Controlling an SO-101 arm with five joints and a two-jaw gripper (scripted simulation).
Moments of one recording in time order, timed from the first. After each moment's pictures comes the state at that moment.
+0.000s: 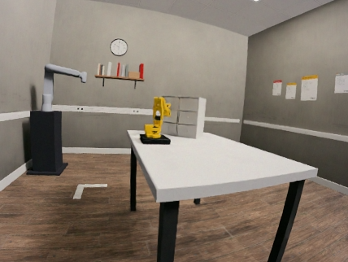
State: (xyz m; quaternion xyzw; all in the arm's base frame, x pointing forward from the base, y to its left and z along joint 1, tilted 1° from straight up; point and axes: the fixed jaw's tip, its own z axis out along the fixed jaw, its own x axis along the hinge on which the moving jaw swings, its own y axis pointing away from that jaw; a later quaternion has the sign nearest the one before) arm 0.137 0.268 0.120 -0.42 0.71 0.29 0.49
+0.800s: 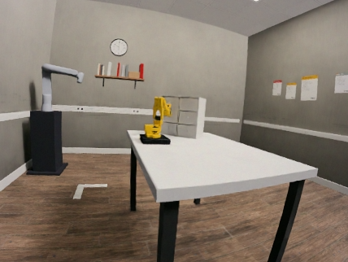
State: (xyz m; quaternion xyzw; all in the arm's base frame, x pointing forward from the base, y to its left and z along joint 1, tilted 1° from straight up) arm 0.144 0.273 0.120 -0.42 0.71 0.29 0.49
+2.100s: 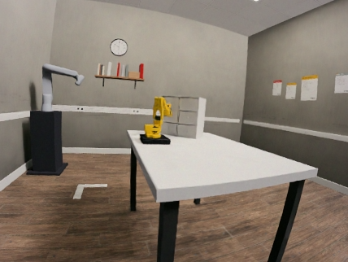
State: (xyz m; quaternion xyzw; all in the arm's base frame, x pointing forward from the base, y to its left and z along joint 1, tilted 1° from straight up) arm 0.144 0.273 0.120 -0.42 0.71 0.29 0.49
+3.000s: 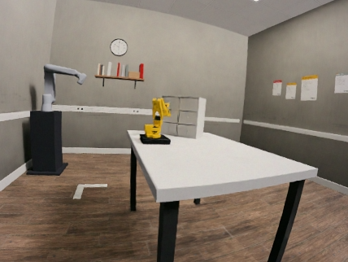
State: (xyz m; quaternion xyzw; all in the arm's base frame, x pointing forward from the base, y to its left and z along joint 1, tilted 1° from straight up) arm 0.120 0.244 0.122 -0.43 0.70 0.29 0.49
